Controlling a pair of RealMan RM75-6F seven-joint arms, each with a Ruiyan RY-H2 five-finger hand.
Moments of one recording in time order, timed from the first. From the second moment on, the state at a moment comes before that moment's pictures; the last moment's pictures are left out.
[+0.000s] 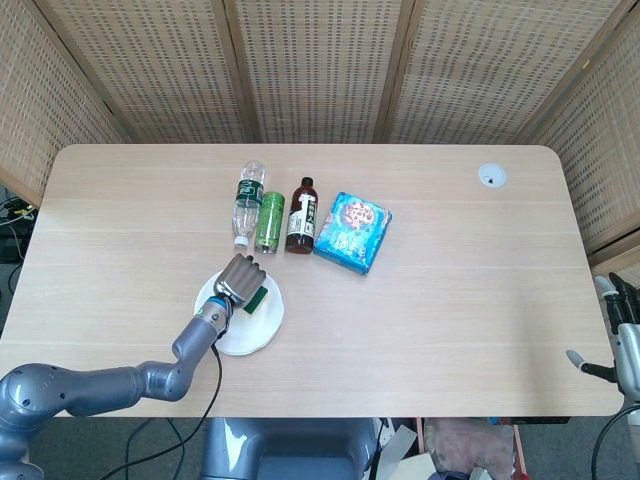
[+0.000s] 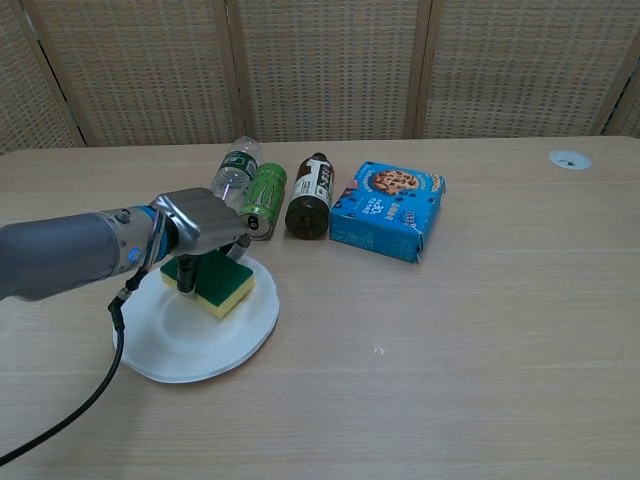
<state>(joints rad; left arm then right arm) -1.03 -1.73 -0.04 -1.22 0.73 0.80 0.98 0.05 -1.02 0.12 -1.67 -1.38 1.47 0.01</state>
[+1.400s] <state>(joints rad) -1.00 -1.72 -0.08 -1.25 0.92 0.80 0.61 0.05 -1.02 0.12 -1.68 -1.38 1.46 0.02</state>
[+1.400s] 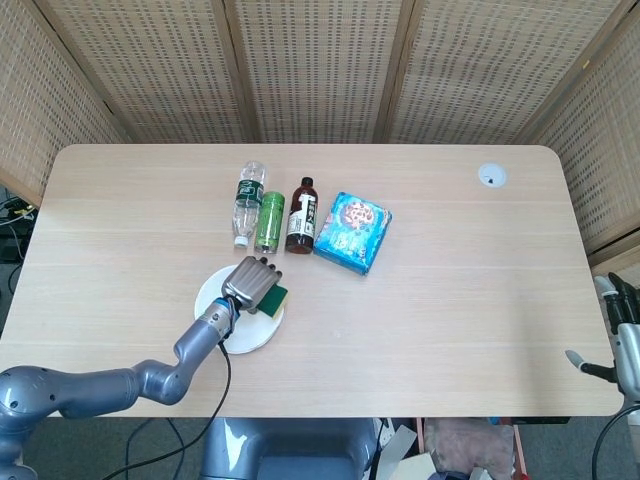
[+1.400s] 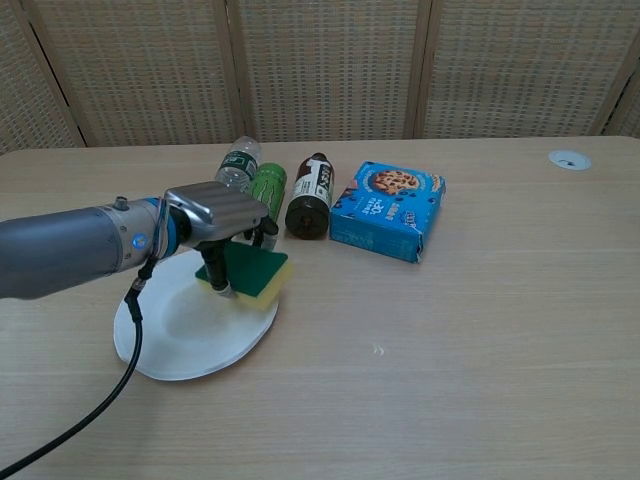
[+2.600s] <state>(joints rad) -0.82 -1.88 -0.19 -0.97 1.17 0.74 -0.22 0.06 -1.02 0.12 -1.68 -1.38 1.46 0.02</state>
